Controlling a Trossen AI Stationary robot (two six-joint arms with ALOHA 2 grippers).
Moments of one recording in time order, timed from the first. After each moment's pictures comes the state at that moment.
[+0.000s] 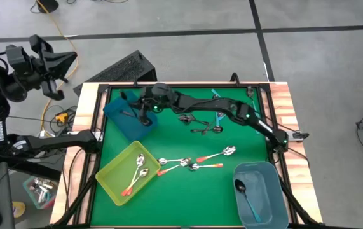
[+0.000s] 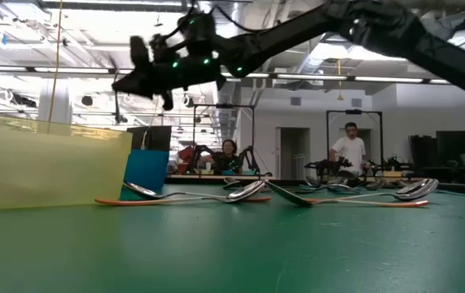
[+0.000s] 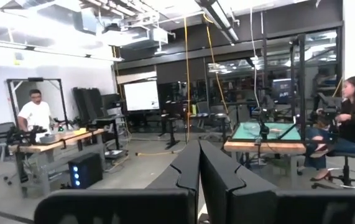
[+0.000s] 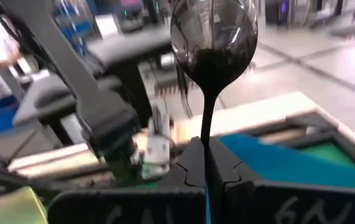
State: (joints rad) left arm 0.68 0.88 1.86 -0.74 0.25 0.04; right arm -0.25 2.49 2.19 0.17 -0.24 0.22
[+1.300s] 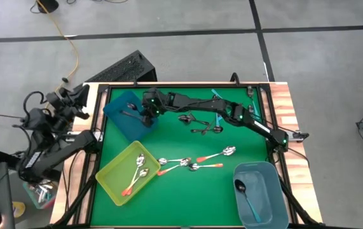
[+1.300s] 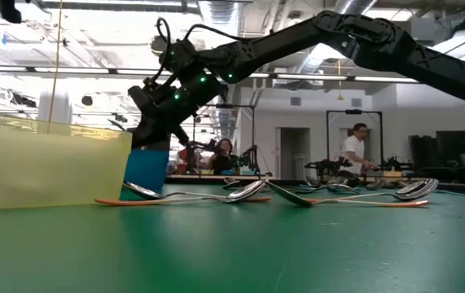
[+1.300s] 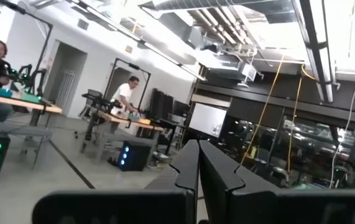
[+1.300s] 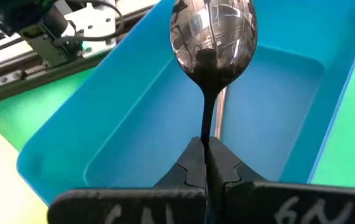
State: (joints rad) left arm 0.68 0.02 0.63 -0.26 -0.17 -0.28; right arm -0.26 2.59 2.34 -0.35 -0.19 0.17
